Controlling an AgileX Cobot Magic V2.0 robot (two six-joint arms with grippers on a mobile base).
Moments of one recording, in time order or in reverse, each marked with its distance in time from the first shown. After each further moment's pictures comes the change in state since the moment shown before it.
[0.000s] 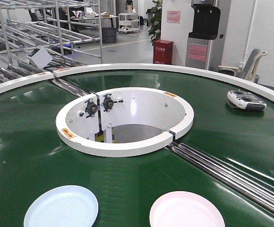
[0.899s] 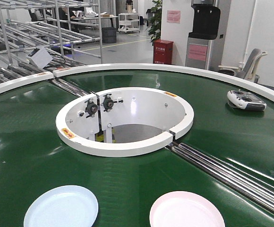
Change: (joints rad) left arm 0.000 0.000 0.000 0.000 -0.135 0.000; right arm 0.000 0.000 0.000 0.000 -0.099 0.000
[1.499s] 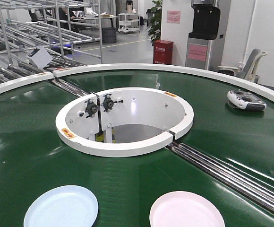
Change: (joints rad) left arm 0.000 0.424 -0.721 -0.068 -0.070 -0.024; right arm 0.000 0.427 -0.716 0.000 -0.036 0.000
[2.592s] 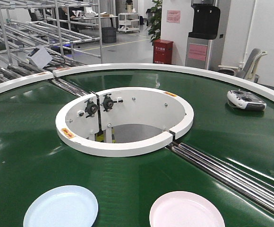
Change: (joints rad) left arm 0.000 0.488 -0.164 0.000 0.032 0.006; right arm 0.000 0.545 -0.130 0.015 -0.061 0.011
